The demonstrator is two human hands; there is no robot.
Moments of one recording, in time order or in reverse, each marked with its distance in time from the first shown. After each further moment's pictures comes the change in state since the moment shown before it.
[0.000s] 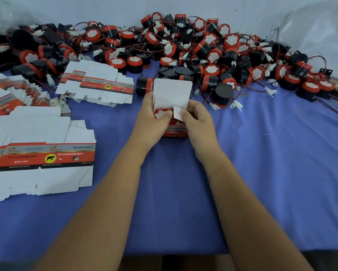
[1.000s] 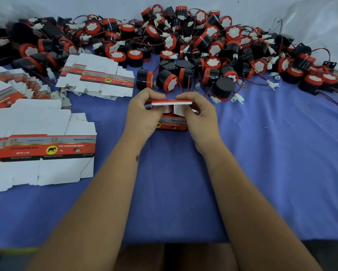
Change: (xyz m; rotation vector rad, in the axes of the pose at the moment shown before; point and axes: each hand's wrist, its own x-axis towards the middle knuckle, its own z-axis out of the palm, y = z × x) left_hand -0.001 -0.004 -0.010 -0.017 0.067 0.117; right_hand -0.002 0.002 -0.004 -0.017 0.001 -0.184
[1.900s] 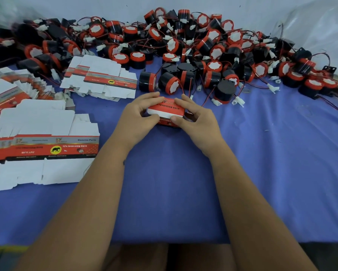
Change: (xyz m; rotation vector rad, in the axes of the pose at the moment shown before) left_hand -0.002 -0.009 -0.029 0.102 -0.200 -0.002; right_hand 0.000 0.003 -0.010 -0.160 -0.220 0.096
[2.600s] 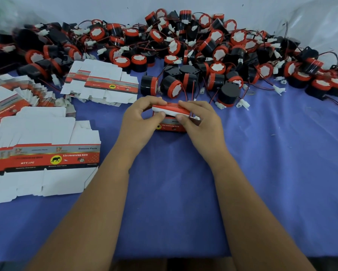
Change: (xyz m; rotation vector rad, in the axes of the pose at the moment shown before) left_hand 0.001 0.008 0.005 -0.083 0.123 0.017; right_hand 0.002 -0.005 0.005 -0.192 0.178 -0.152
